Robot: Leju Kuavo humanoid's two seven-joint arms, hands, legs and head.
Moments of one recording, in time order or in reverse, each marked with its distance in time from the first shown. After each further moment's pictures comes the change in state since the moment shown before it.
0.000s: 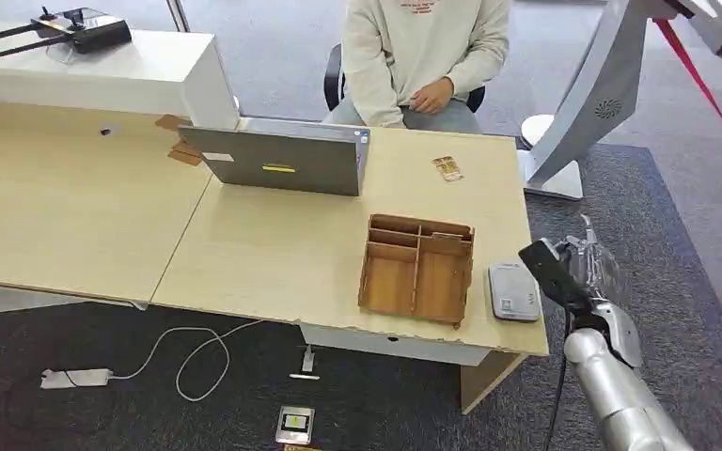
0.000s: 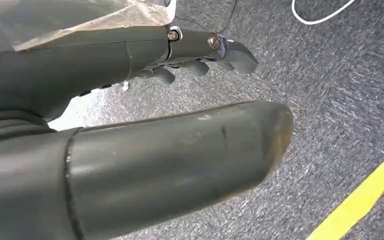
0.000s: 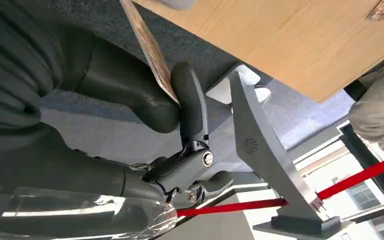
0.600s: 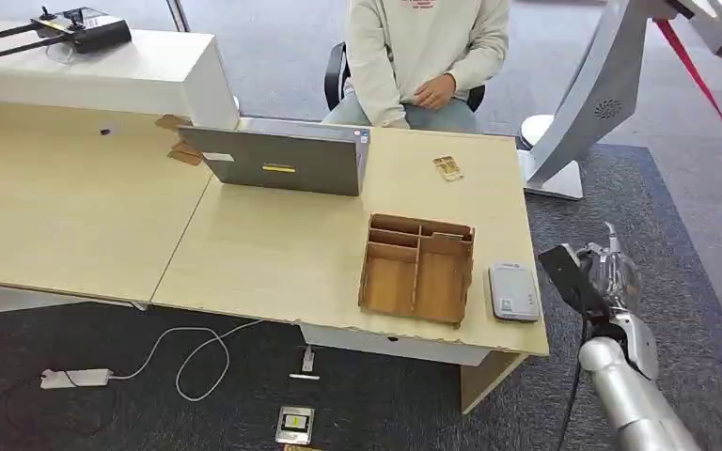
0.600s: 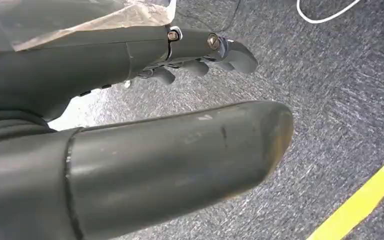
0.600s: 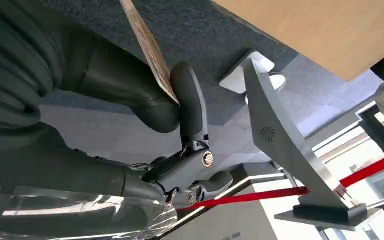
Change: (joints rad) left arm 0.010 0.000 0.000 0.000 0.020 0.014 0.001; right arm 0.041 -0.052 -0.007 -0.025 -0.046 -0.034 0.018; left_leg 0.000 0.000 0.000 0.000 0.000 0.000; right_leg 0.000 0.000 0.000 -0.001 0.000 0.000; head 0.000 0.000
